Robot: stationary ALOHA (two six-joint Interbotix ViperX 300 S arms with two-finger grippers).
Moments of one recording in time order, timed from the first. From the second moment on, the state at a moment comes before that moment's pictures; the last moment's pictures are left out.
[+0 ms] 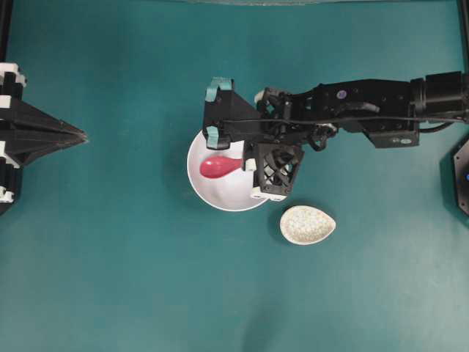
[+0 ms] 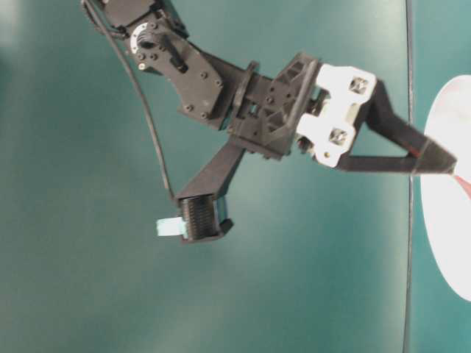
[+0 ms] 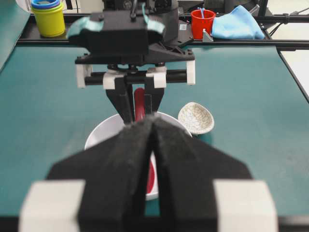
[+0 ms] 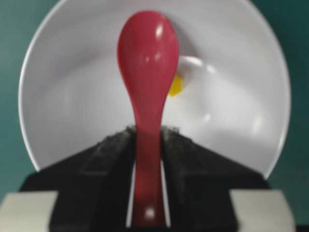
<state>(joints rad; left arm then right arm) 0.00 -1.01 1.17 0.02 -0.13 0.00 -0.09 0.14 0.31 0.15 0.60 -0.10</state>
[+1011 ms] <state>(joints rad) 0.00 -1.02 1.17 0.01 -0.13 0.00 -0.10 -0.04 0.33 0.10 0.89 -0.07</state>
